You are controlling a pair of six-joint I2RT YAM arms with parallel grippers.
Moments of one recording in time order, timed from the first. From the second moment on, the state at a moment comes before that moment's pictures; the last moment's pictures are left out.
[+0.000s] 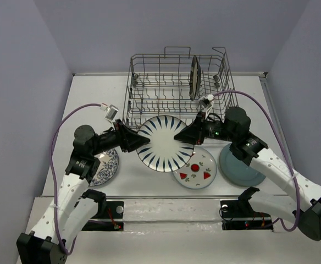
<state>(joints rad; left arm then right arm) -0.29 0.70 0.57 0.18 0.90 -0.76 0.61 1.03 0.85 0.09 -0.70 0.62</state>
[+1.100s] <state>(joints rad) -0.49 0.47 0.66 -0.26 0.04 -0.32 0.59 2.03 2.20 -0.38 0.65 0.08</state>
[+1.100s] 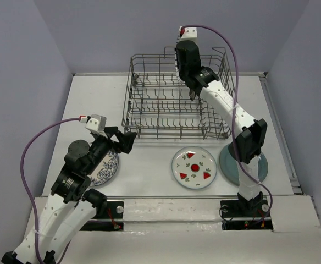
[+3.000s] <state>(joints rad) -0.50 0.58 0.66 -0.26 0.10 -0.32 0.59 2.03 1.99 -0.30 0.57 0.18</state>
